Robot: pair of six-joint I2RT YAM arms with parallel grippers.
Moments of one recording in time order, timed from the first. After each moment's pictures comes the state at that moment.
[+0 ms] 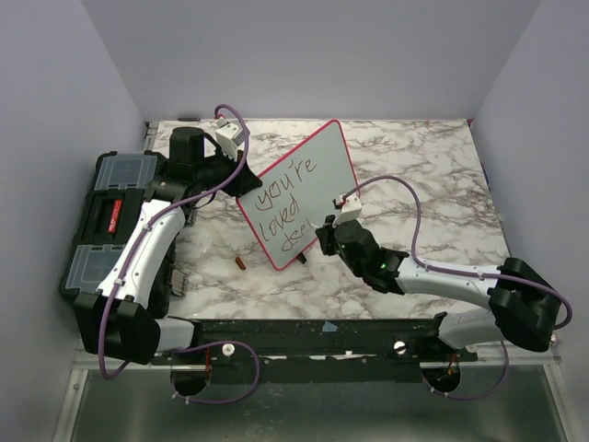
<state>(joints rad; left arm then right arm) -0.21 1.29 1.23 -0.46 0.65 0.02 0.98 1.34 0.66 0.27 0.50 0.43</state>
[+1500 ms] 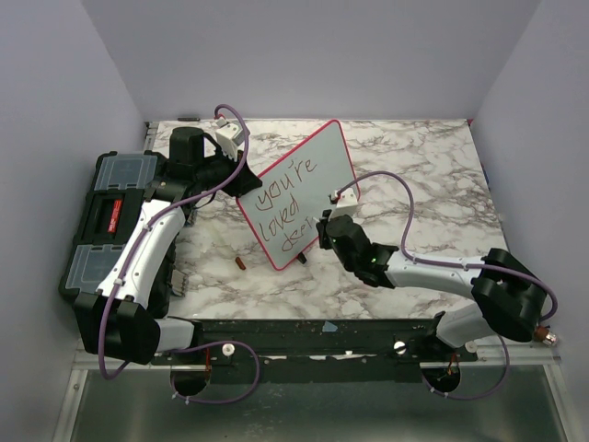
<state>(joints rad) -0.21 1.29 1.23 -0.46 0.65 0.02 0.97 1.44 0.72 0.29 0.58 0.43</state>
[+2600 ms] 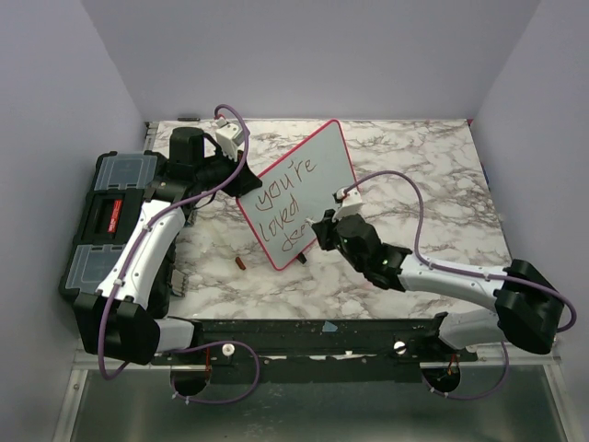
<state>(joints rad) -0.21 1.29 1.23 -0.47 0.65 0.02 0.96 1.35 0.71 0.27 0.45 0.43</state>
